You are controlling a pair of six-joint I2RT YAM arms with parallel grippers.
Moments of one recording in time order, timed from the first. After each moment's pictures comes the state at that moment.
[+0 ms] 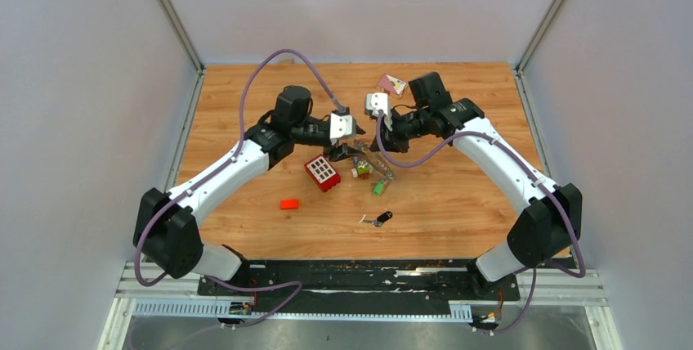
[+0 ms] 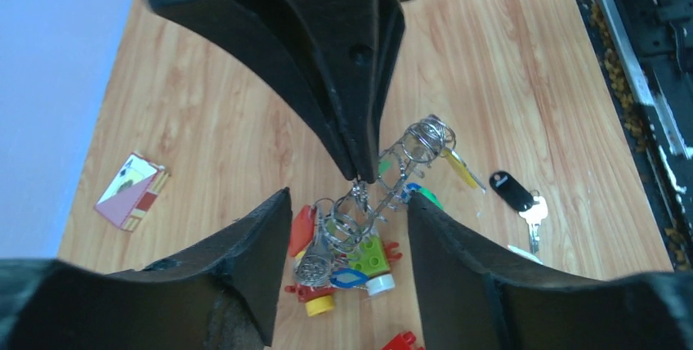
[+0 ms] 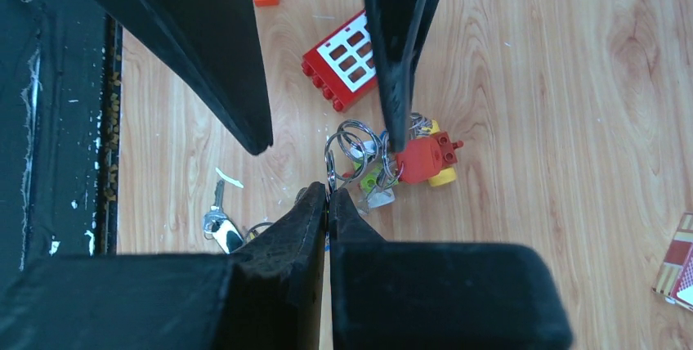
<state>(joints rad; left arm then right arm) -0.57 1.41 1.12 -0.13 0.88 0.64 0.49 1.52 1.41 -0.75 -0.78 -0.78</state>
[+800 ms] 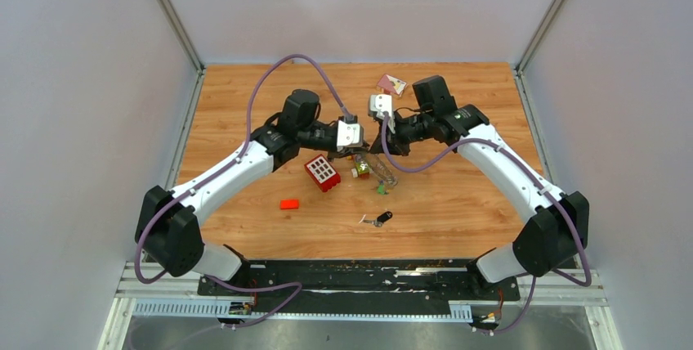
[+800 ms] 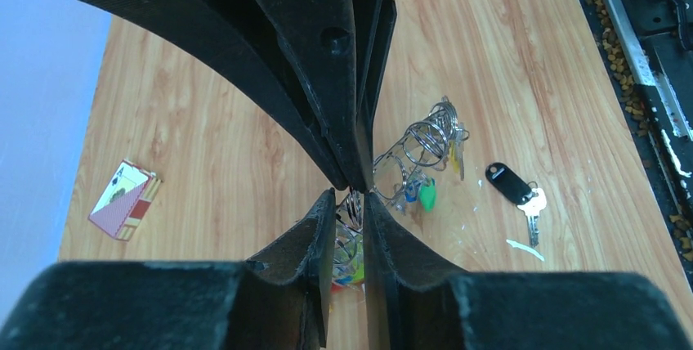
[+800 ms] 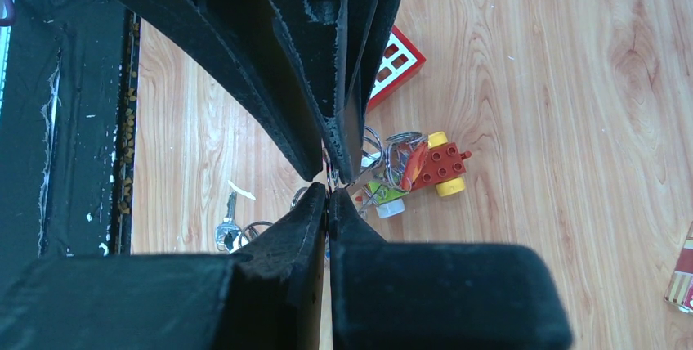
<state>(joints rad) -0.62 1.43 1.14 -0.20 0.85 0.72 0.49 1.47 1.35 -0.69 -0.82 -0.73</state>
